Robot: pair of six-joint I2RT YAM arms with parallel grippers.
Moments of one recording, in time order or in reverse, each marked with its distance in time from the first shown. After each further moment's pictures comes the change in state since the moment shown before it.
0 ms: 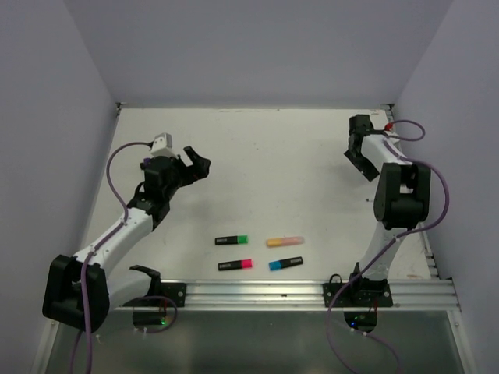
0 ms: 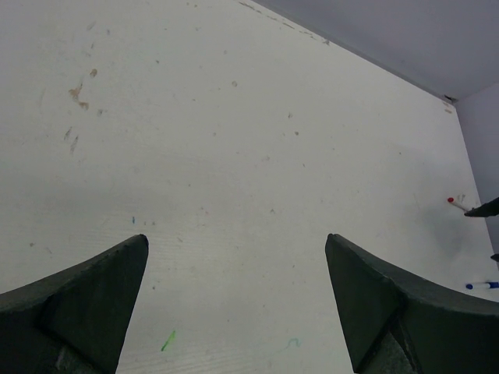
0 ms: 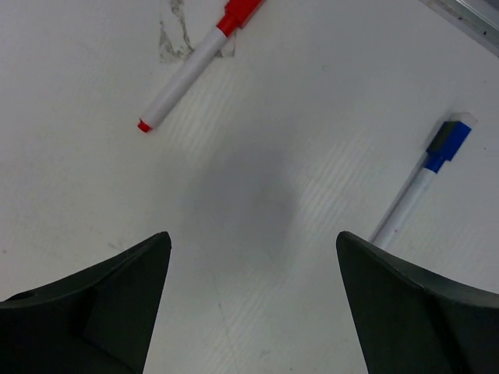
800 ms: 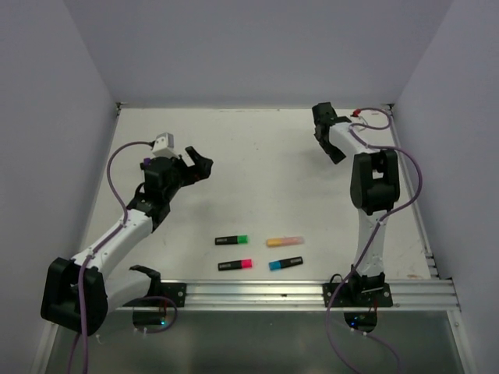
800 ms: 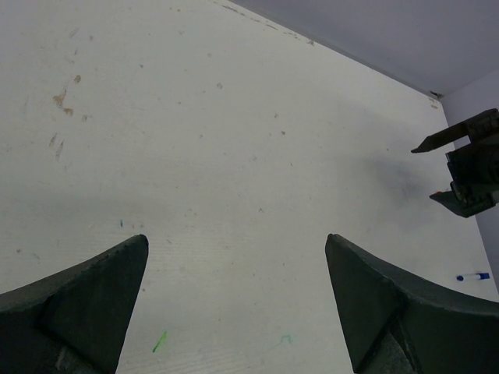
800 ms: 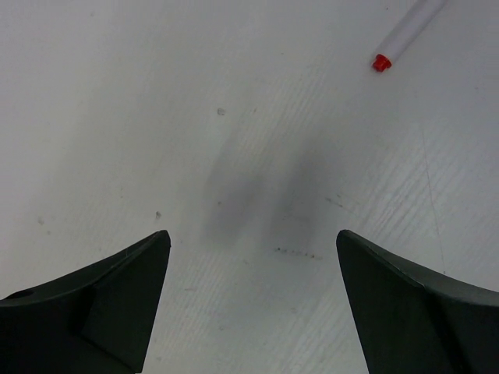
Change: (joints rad) left arm -0.023 -0.020 0.000 0.009 0.011 0.010; right arm 0.214 0.207 0.276 -0.011 0.066 0.237
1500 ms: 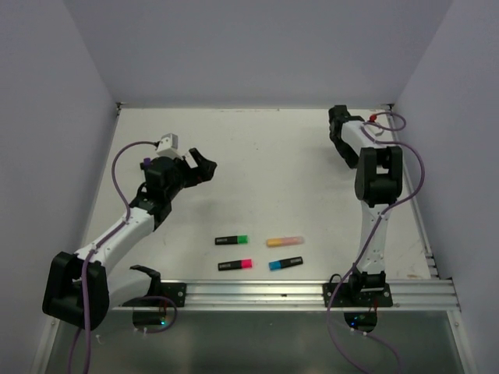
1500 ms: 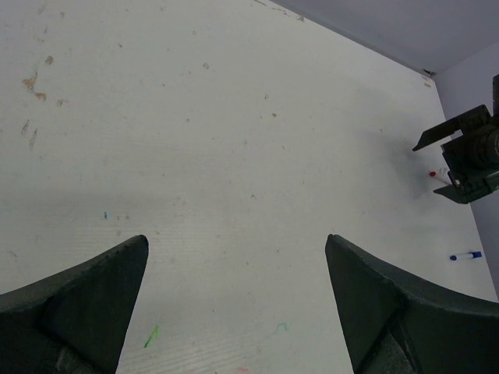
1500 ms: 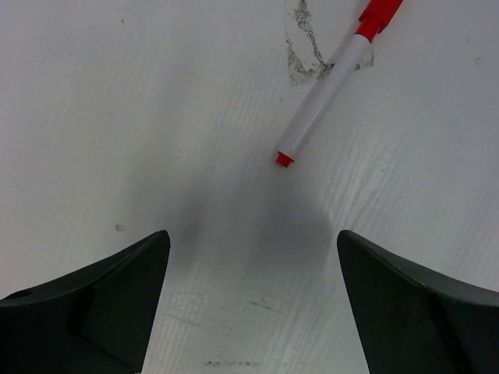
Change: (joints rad) left arm -0.001 0.035 -0.003 0.016 0.062 0.000; right arm -0.124 0.119 0.094 -0.122 0.060 0.014
